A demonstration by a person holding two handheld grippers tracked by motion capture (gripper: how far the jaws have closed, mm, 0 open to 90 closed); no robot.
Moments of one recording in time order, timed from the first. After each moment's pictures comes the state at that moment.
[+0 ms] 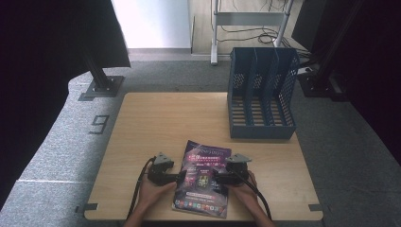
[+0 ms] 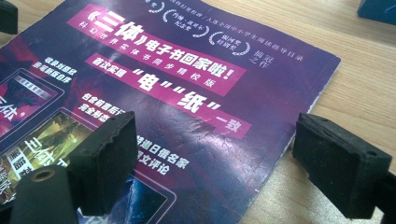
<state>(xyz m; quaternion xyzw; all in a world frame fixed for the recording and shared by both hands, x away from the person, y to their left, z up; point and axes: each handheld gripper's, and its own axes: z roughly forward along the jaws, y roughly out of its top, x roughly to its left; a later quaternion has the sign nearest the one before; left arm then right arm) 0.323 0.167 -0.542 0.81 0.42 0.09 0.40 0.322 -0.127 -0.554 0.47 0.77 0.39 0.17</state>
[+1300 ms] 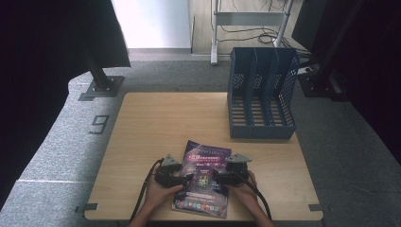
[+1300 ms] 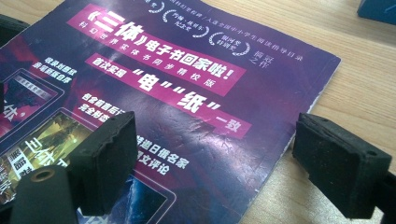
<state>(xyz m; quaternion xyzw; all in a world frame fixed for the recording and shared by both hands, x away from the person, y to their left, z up) 0.320 0.146 -0.546 0.82 0.41 0.06 0.40 0.322 -0.127 -0.554 0.47 0.77 0.39 0.17</state>
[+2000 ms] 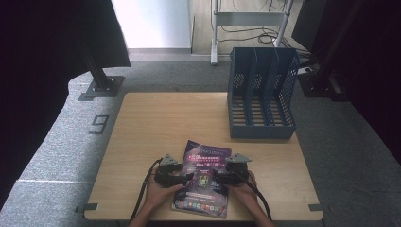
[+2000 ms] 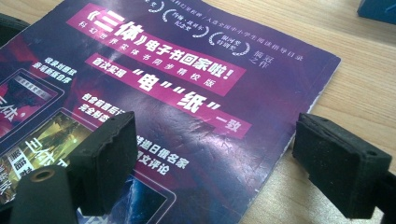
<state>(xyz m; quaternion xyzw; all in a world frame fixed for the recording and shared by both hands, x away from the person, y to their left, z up) 0.319 0.147 -0.545 0.81 0.41 0.05 0.42 0.322 -0.127 -0.554 0.48 0.77 0.39 0.17</state>
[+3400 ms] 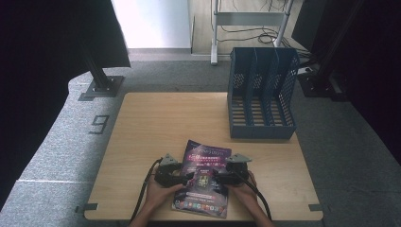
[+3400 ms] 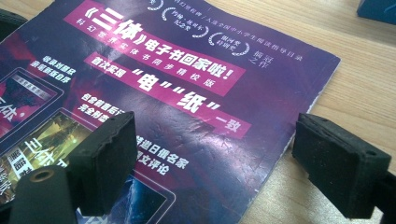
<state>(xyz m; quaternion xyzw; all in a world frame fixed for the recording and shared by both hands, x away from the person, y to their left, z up) 0.318 0.146 -0.542 0.81 0.41 0.06 0.42 0.322 -0.127 -0.554 0.48 0.77 0.38 0.17</state>
